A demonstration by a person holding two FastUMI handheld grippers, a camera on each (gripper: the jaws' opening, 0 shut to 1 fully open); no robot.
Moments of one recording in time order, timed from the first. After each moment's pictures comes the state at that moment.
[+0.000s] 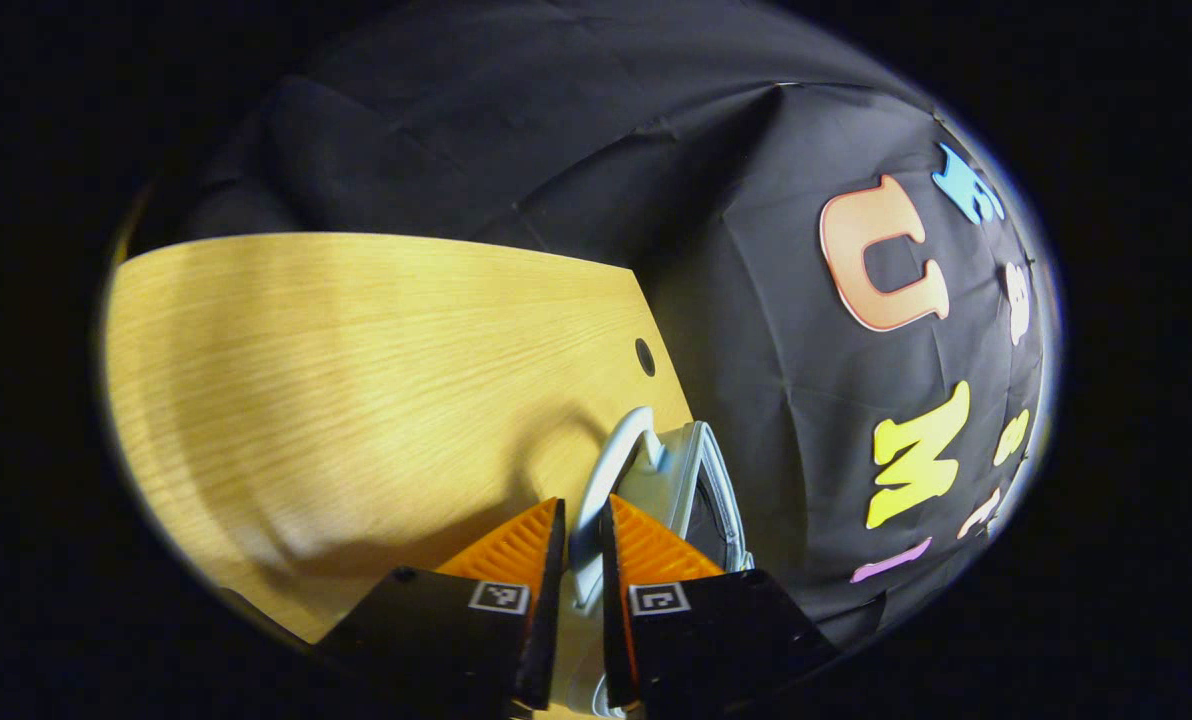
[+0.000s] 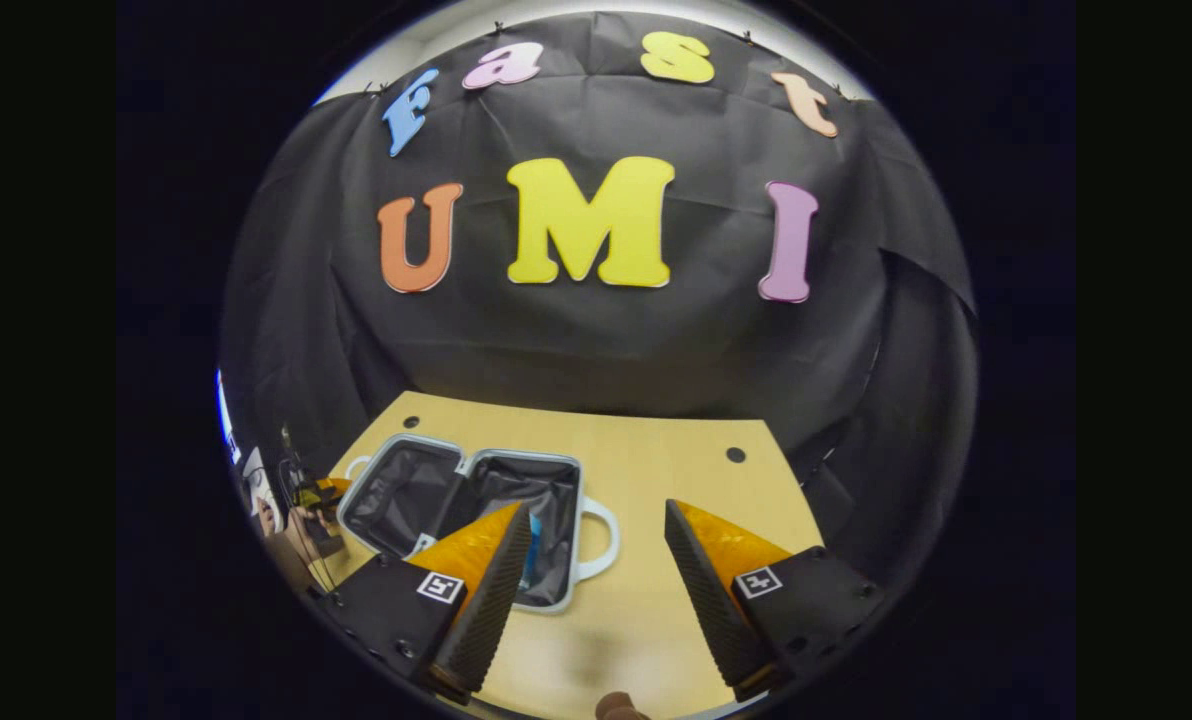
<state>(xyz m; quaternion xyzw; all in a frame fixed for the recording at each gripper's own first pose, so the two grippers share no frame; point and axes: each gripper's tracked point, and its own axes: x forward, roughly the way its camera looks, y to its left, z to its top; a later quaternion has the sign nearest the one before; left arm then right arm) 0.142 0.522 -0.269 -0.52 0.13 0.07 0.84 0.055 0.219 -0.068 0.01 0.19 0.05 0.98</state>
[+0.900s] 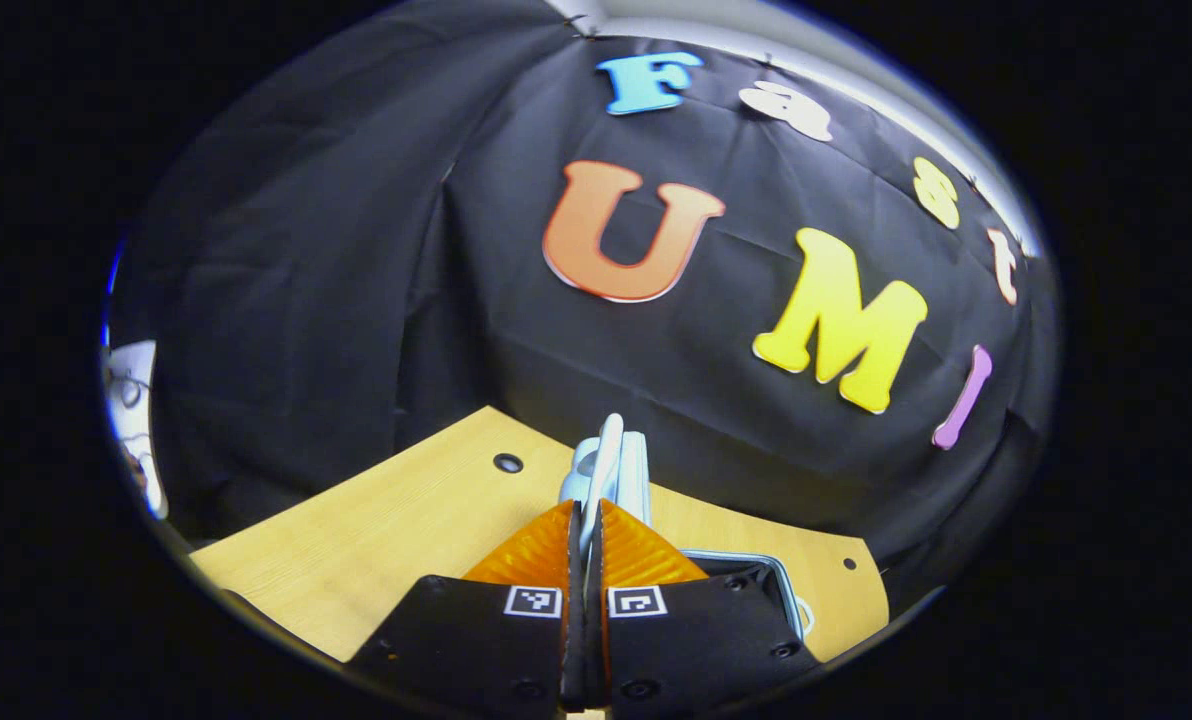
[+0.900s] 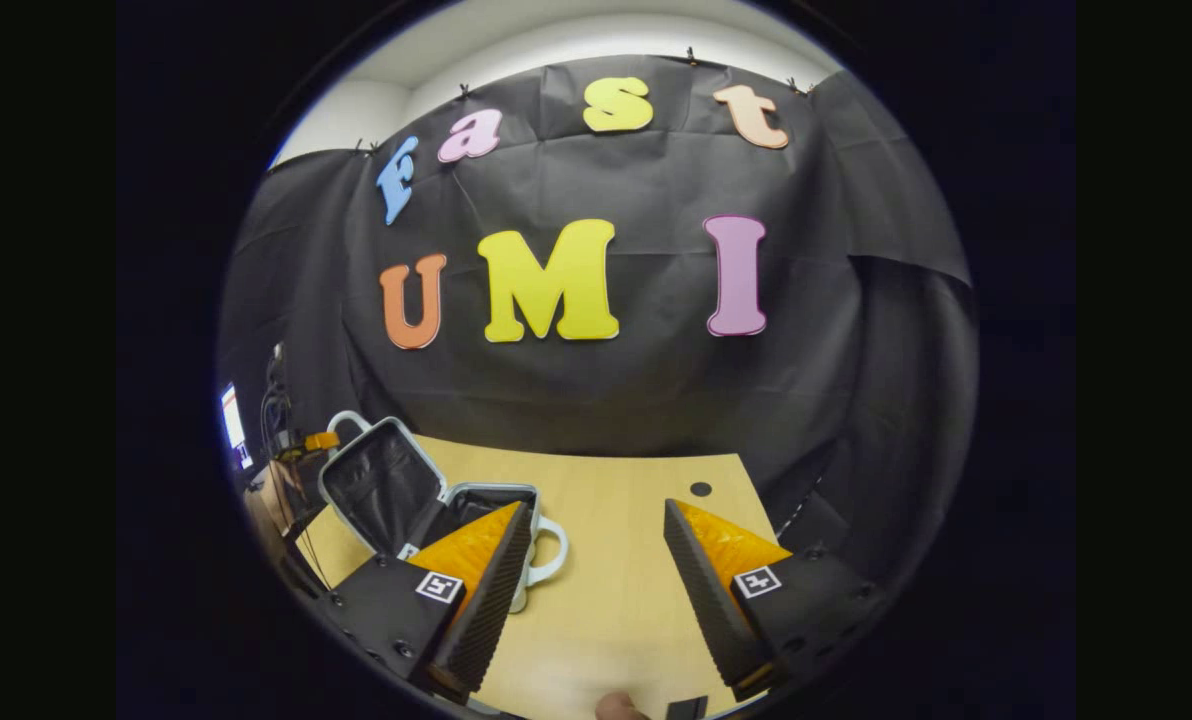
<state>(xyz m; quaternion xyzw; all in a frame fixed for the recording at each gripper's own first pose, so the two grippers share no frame) 0.112 0.347 -0.049 -0.13 0.04 0.11 0.98 0.030 0.076 -0.031 0.05 0.11 0.10 0.99</state>
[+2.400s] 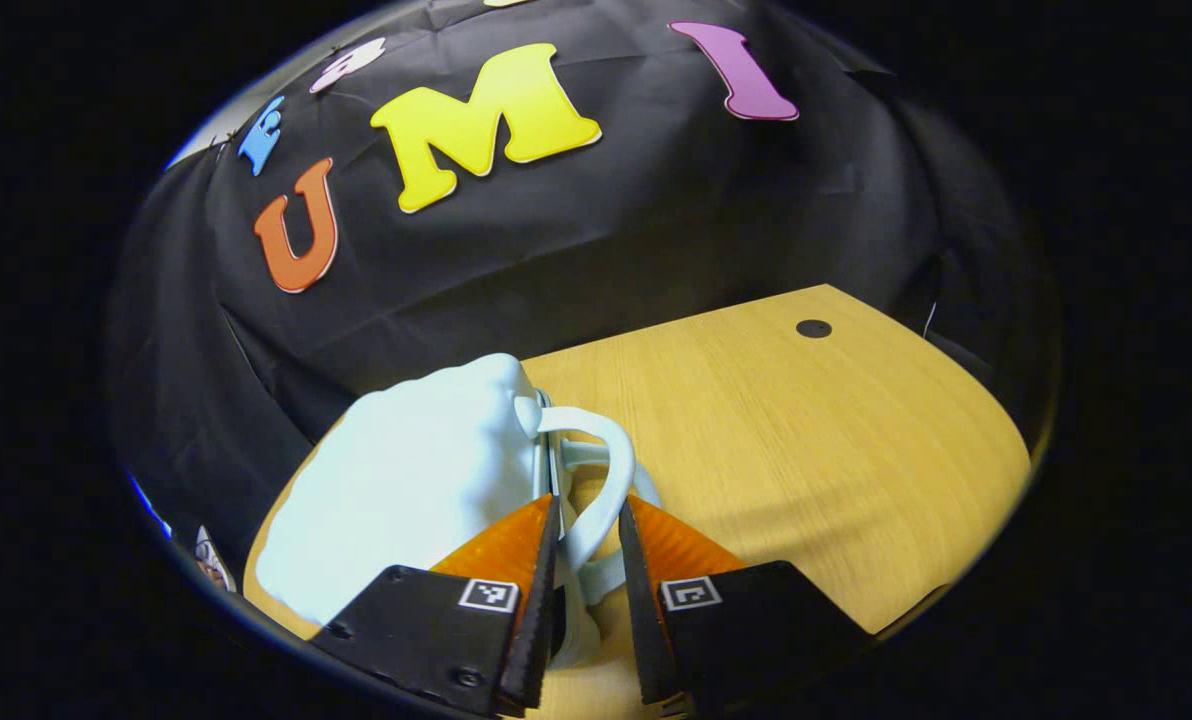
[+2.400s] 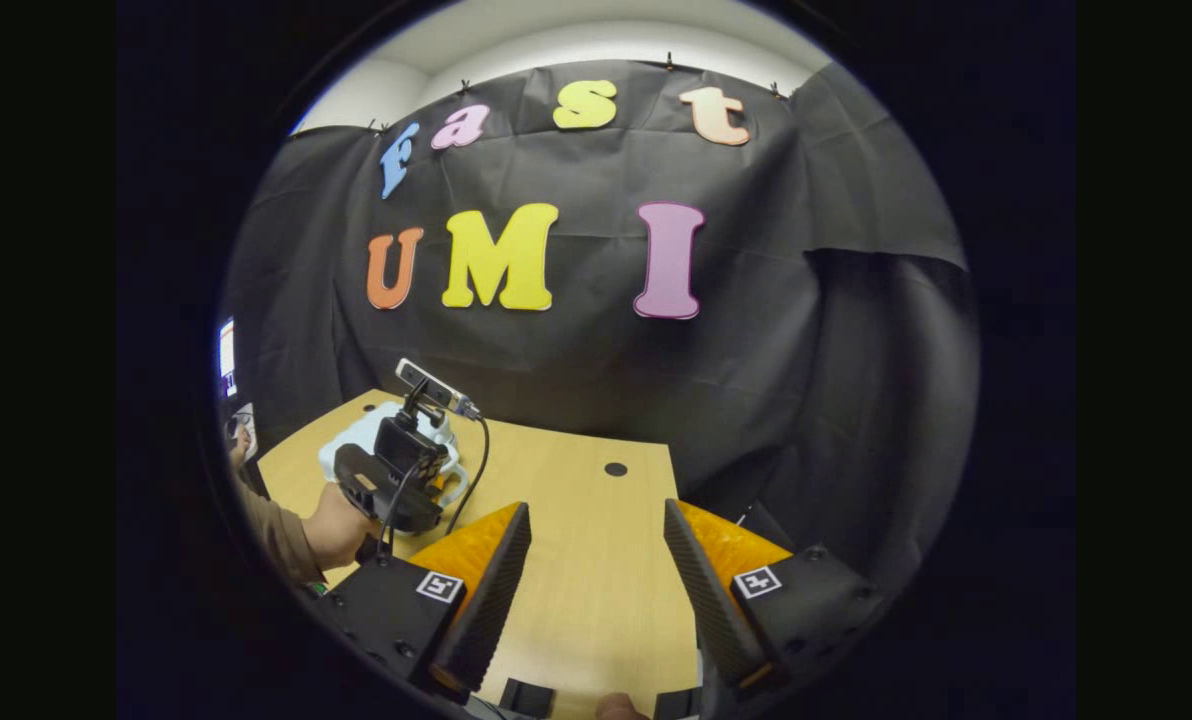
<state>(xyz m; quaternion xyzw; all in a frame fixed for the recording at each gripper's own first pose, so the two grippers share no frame) 0.187 0.009 -0.246 0.15 0.20 0.06 0.97 0.007 -0.076 -0.100 0.00 0.09 0.07 0.99</state>
